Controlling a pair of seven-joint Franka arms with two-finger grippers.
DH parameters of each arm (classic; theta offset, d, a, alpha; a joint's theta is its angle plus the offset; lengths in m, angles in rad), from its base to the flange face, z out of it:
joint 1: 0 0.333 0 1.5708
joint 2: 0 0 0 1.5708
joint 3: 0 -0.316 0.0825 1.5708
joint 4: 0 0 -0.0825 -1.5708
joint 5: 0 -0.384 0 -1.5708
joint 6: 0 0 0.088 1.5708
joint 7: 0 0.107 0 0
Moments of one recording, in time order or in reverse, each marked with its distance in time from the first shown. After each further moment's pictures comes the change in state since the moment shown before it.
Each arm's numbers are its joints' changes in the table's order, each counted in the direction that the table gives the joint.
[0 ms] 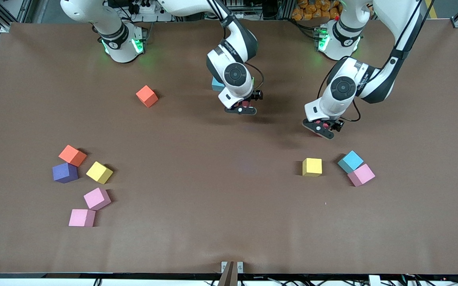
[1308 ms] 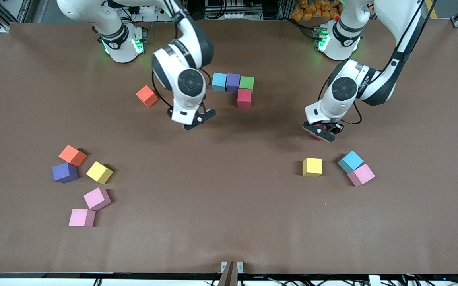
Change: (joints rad) left arm -0.001 -0.013 -0.004 -0.050 -0.031 0.028 -0.048; right arm -0.256 0.337 -0.004 0.245 0.535 -0.295 -0.680
